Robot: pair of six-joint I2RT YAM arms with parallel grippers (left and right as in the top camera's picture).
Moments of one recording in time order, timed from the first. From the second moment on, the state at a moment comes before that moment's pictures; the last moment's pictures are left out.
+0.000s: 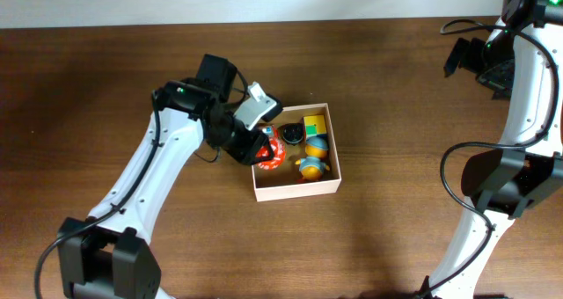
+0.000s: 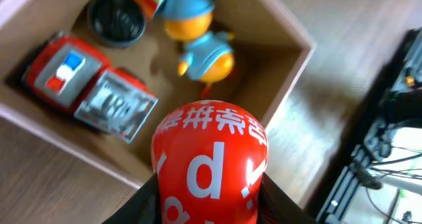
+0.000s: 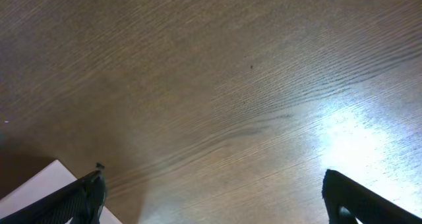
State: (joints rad) left arm -0.32 1.73 1.49 -1.12 0.53 0.38; right arm -0.26 2.28 2.55 -1.69 -0.03 0.27
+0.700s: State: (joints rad) left arm -0.32 1.73 1.42 -1.07 0.48 0.38; right arm -0.26 2.28 2.55 -1.69 -0.03 0.27
